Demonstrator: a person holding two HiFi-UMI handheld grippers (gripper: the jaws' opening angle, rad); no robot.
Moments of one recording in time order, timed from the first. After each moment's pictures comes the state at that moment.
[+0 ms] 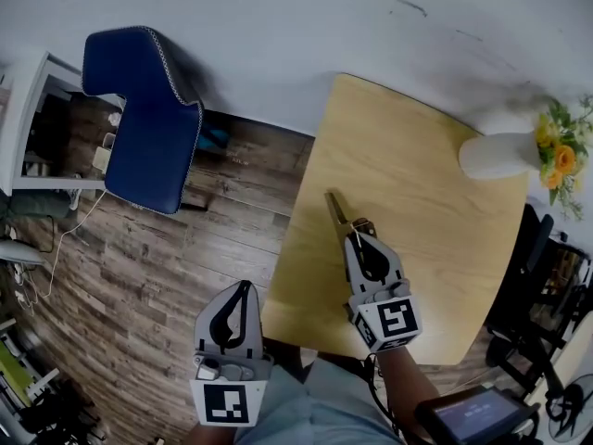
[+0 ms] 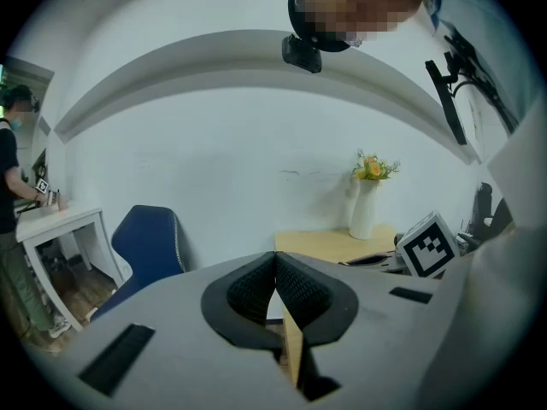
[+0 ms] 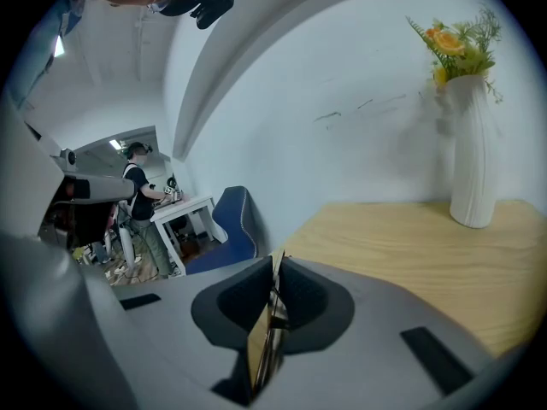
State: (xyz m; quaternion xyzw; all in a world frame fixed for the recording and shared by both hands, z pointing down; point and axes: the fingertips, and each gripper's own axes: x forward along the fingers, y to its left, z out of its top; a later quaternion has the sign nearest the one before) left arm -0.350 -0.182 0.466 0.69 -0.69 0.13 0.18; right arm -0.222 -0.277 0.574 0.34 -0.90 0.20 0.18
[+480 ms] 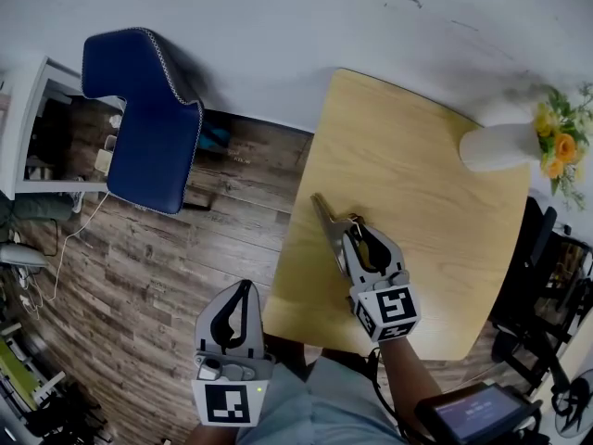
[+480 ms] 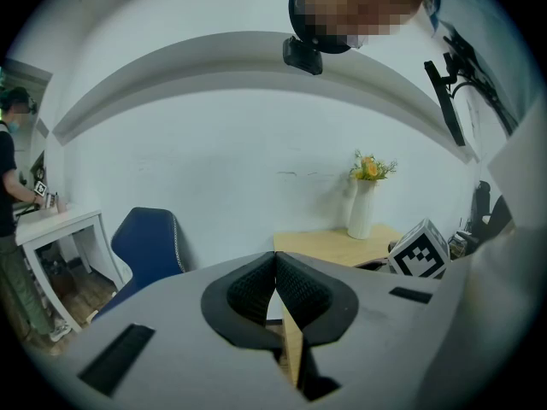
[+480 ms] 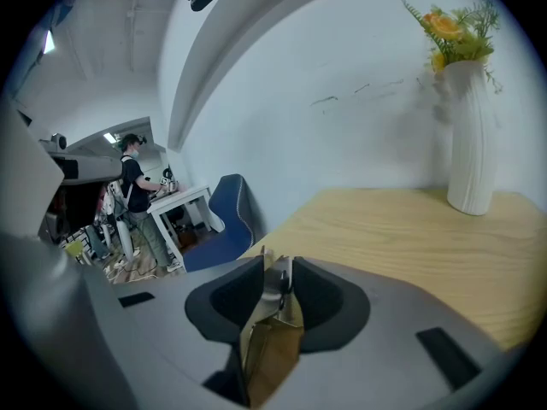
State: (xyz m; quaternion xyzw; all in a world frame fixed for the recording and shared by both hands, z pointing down) left arm -0.350 -0.175 0.464 0.69 -0.69 0.13 0.18; right arm -0.218 -0.273 0.599 0.35 -0.88 0.22 0.22
